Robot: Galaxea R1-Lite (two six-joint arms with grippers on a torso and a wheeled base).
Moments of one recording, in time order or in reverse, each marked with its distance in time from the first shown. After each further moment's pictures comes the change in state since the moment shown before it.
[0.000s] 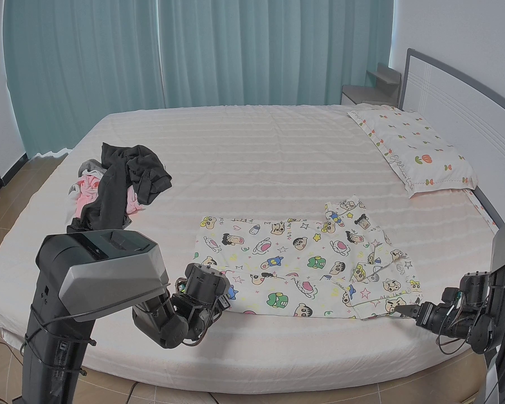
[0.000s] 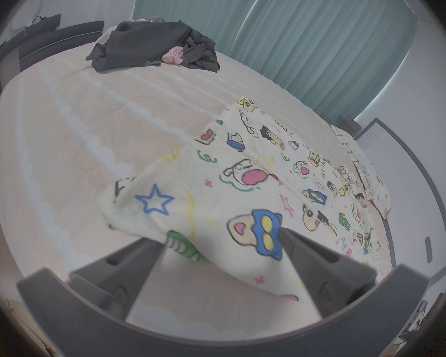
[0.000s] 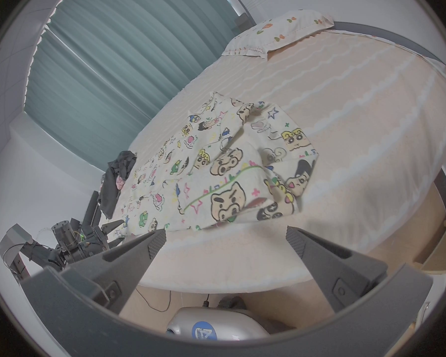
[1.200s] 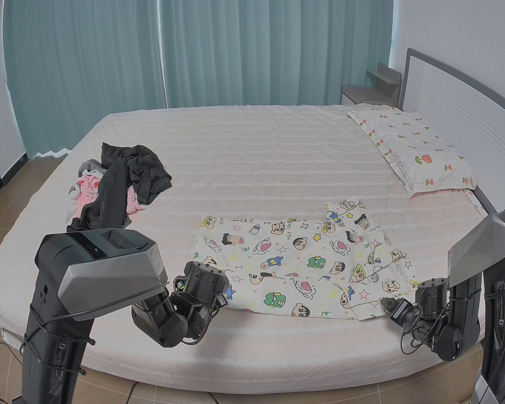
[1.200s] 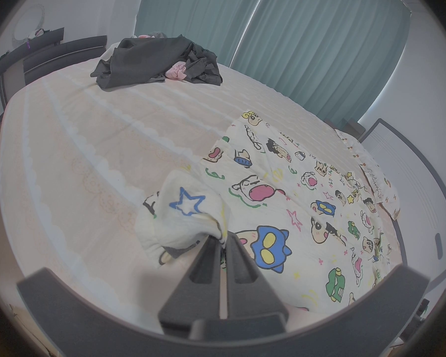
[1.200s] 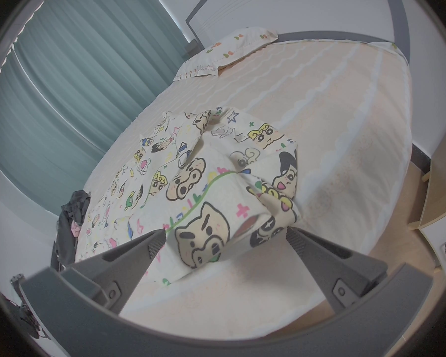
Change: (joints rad) left arm 0.015 -0.007 -0.001 -0.011 0.060 0.059; right arm 0.290 0.167 -0.190 0.000 -0.568 0.361
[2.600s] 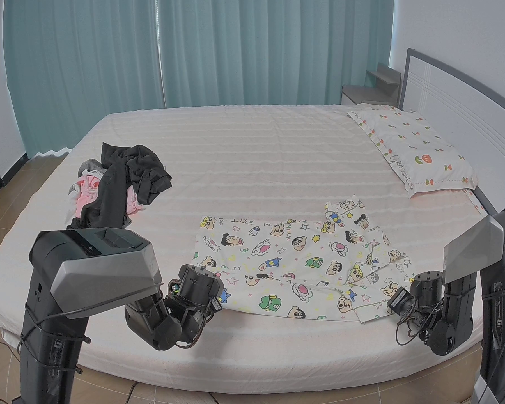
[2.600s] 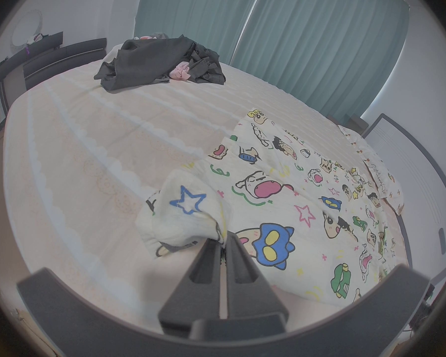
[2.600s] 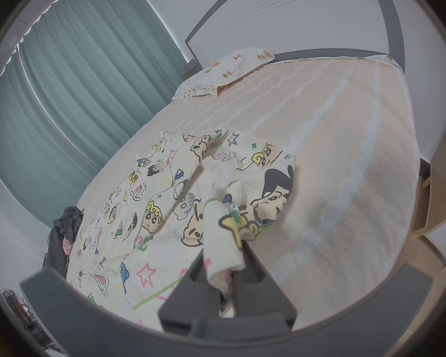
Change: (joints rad) left arm 0.004 -0.032 0.078 0.000 0.000 0.013; right arm -0.013 -0.001 -0.079 0.000 -0.077 -0.003
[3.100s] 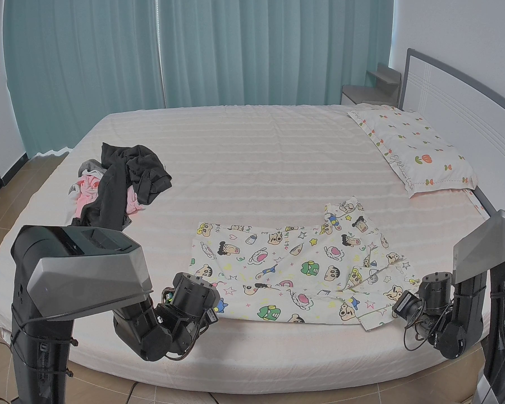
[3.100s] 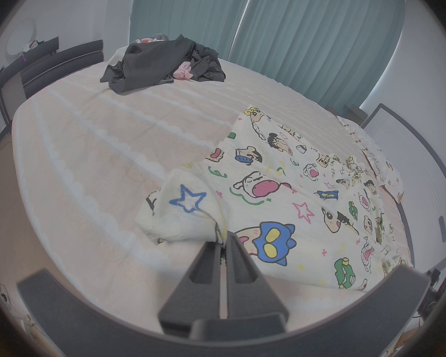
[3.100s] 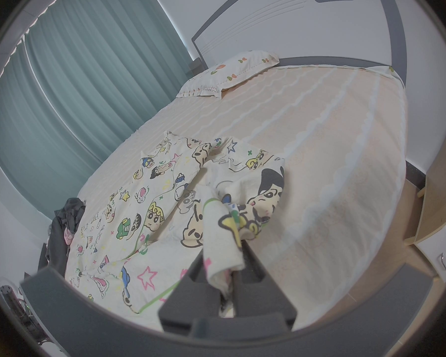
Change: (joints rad) left arm -0.043 -0.086 0.138 0.002 0.001 0.000; right arm 0.007 -0.079 0.111 0.000 0.013 -0.050
